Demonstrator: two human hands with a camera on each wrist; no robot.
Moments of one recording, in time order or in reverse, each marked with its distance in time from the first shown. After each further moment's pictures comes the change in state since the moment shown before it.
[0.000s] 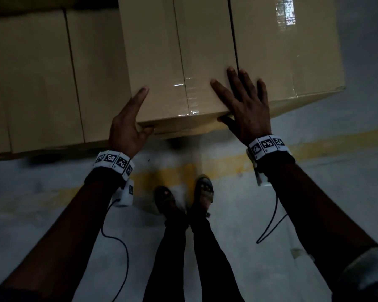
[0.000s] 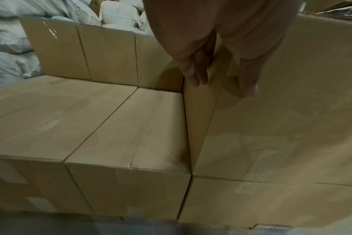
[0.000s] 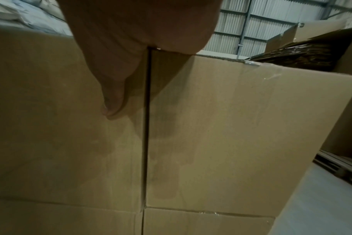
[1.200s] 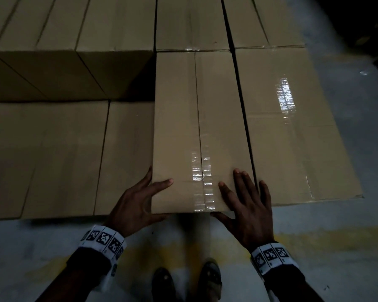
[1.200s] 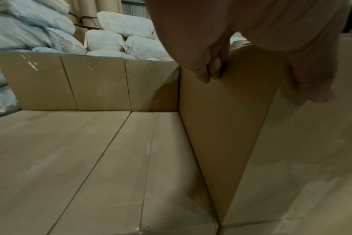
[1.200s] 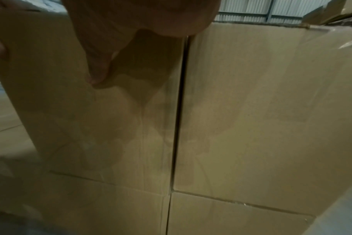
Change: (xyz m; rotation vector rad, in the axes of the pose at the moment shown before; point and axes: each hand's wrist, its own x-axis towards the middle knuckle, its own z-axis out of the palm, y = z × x) left_hand 0.037 -0.027 -0.028 -0.034 -0.129 0.172; right_hand 0.012 -0.025 0.019 0.050 0.225 -0.054
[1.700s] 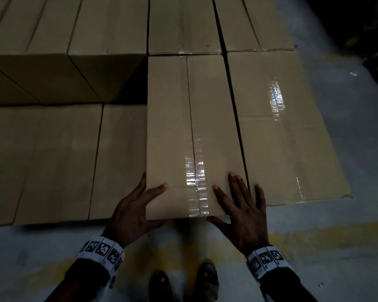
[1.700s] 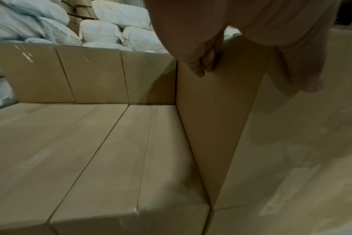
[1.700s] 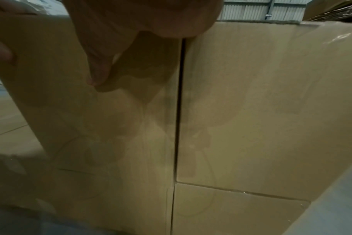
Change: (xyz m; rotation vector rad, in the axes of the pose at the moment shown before) left_hand -0.007 0.005 0.012 0.048 0.072 0.000; right_hand -0.005 0.000 -0.003 0.000 -0.083 0.036
